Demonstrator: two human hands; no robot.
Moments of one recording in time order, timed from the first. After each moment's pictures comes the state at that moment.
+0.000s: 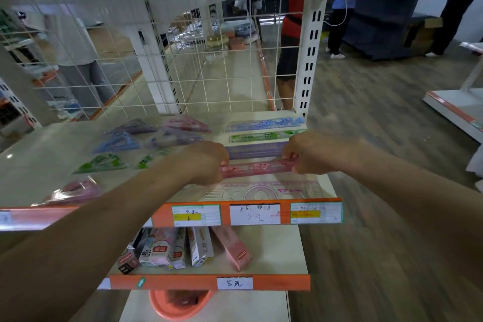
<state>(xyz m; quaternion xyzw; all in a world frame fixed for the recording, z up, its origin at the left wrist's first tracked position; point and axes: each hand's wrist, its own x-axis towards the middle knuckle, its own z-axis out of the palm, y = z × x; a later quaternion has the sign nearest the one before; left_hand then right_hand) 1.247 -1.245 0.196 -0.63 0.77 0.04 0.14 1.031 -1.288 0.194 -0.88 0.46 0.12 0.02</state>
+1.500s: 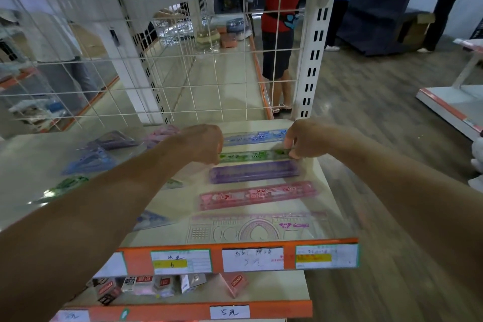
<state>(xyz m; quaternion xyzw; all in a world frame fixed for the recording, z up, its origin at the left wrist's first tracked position) 1.261 -1.348 0.190 -0.64 0.76 0.05 0.11 1.042 -1.369 0.200 -0.82 0.55 0.13 0.07</state>
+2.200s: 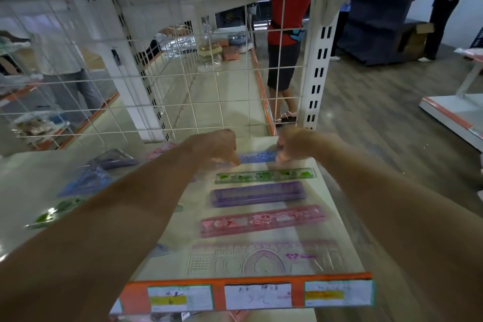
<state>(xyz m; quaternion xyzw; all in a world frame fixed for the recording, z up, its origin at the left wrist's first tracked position) 1.246 -1.411 0.182 -0.67 0.72 0.13 0.09 1.063 -1.431 0.176 -0.80 0.57 0.07 0.15</state>
